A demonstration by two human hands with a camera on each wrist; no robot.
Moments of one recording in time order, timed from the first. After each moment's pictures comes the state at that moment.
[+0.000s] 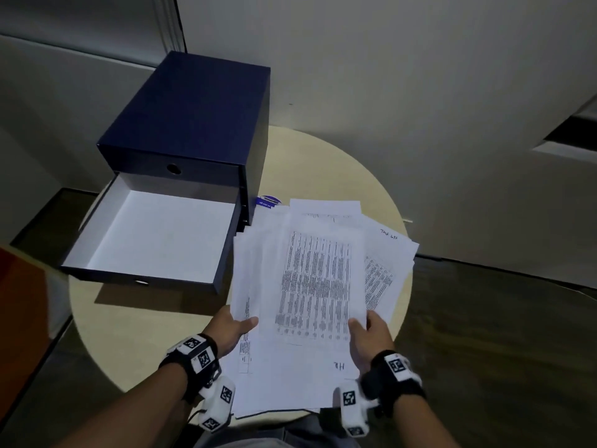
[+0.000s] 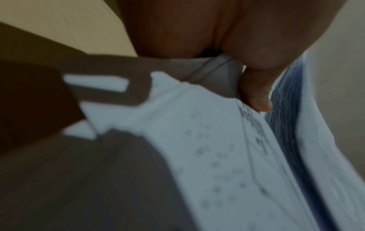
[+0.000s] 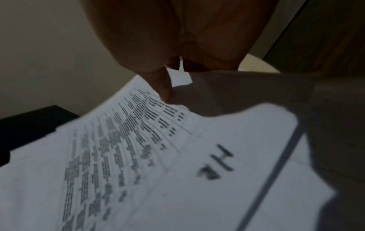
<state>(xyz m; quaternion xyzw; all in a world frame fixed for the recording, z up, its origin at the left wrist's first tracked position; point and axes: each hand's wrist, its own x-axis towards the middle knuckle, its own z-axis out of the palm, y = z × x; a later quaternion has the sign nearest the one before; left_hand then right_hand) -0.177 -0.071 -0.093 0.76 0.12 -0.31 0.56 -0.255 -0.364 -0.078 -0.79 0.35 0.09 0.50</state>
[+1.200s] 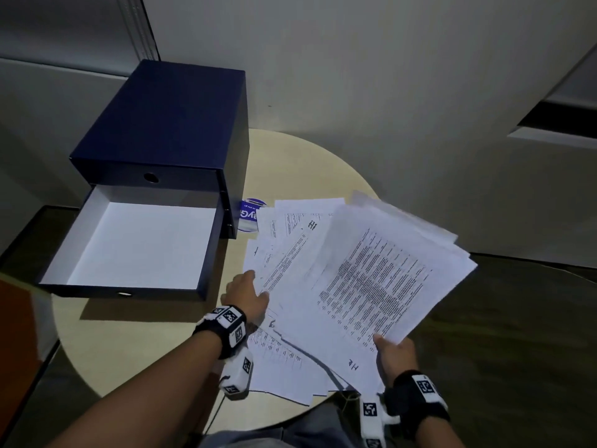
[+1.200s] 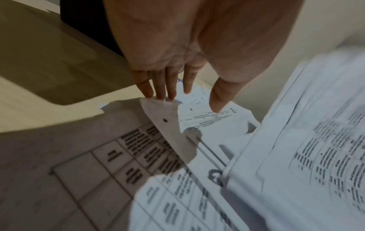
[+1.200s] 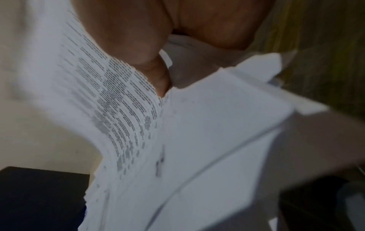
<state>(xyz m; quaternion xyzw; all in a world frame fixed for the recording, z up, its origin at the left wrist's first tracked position) -0.128 -0.135 -0.081 0.93 0.01 -0.24 0.26 -0.304 -0.397 -0.081 -0.64 0.54 0.03 0.54</state>
